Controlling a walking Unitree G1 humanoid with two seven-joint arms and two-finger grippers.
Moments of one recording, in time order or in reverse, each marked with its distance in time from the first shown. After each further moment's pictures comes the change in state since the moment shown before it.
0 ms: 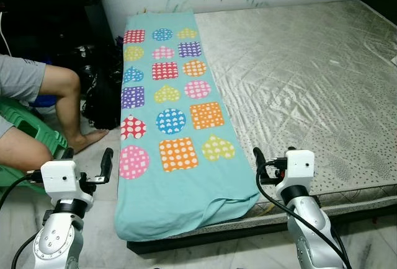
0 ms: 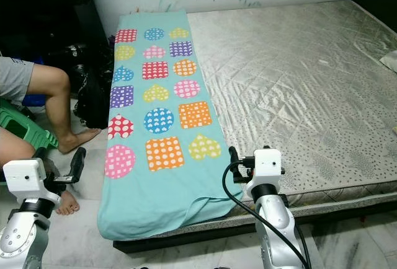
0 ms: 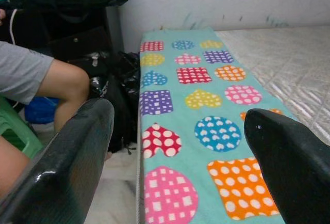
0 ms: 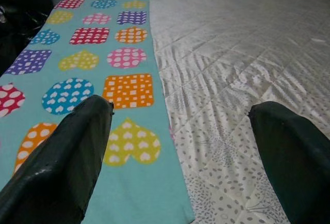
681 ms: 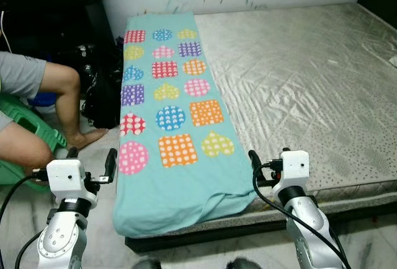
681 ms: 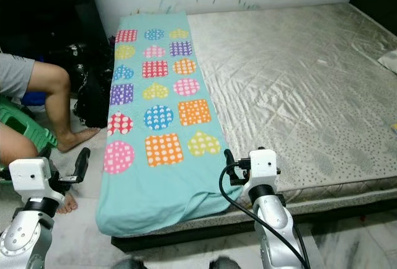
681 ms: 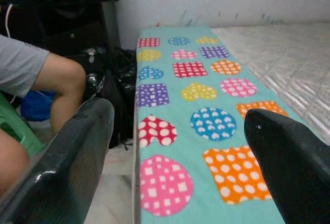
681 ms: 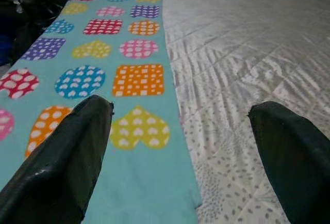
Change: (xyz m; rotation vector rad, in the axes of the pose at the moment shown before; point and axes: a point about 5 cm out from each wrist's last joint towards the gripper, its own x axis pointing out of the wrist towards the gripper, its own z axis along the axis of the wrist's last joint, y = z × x) left arm 0.002 -0.005 -0.001 0.010 0.017 -0.014; right arm 0.000 0.005 -0.001 -0.013 0.019 0.057
